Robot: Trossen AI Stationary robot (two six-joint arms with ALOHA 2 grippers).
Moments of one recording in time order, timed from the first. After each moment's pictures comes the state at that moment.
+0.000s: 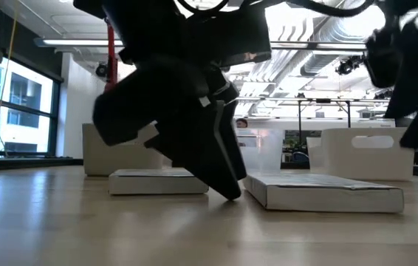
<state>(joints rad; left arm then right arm) -0.28 2.13 1.41 -0.37 -0.31 -0.02 0.68 1.51 0.60 0.12 0.36 1.63</state>
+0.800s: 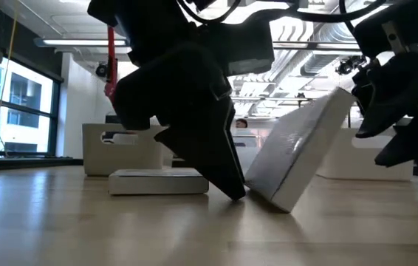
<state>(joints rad) -0.26 2.13 1.41 -0.37 -0.21 -0.15 0.57 1.50 0.41 0.44 0.28 1.66</state>
